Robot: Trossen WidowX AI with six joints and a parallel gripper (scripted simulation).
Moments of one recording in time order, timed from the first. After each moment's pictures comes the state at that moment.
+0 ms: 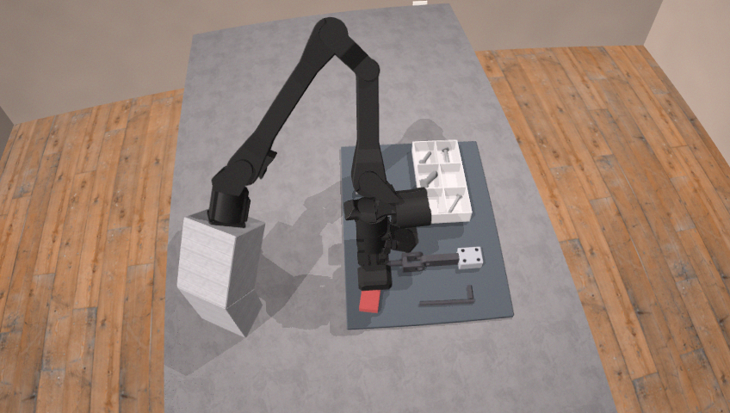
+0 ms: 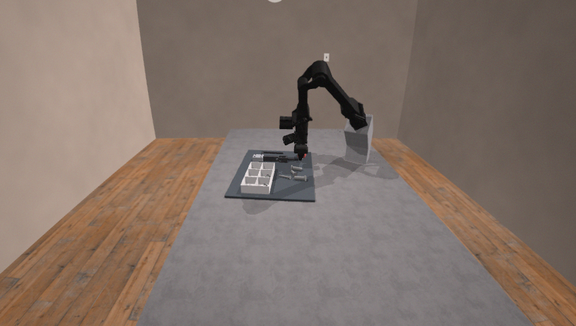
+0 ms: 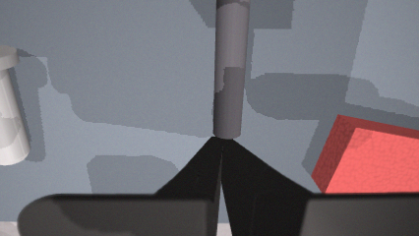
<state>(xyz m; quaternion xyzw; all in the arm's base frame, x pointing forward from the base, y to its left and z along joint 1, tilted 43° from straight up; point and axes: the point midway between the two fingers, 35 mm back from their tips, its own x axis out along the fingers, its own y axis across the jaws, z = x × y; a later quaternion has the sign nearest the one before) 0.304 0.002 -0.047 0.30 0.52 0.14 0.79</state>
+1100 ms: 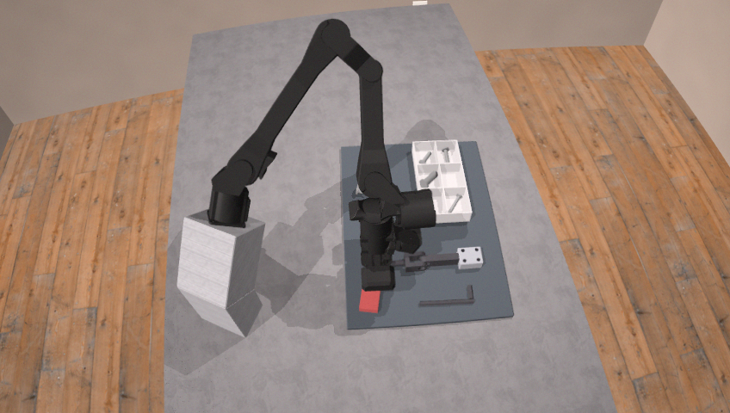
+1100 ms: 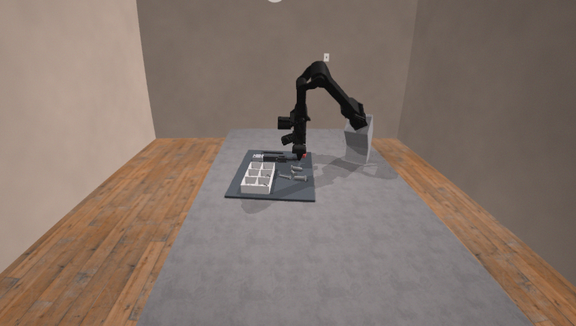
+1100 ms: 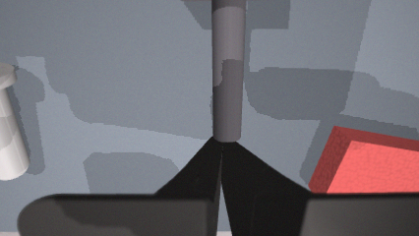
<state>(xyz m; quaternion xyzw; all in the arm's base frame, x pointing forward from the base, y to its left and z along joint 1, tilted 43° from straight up) 0.310 -0.001 -0.047 0.30 0.52 0.14 0.78</state>
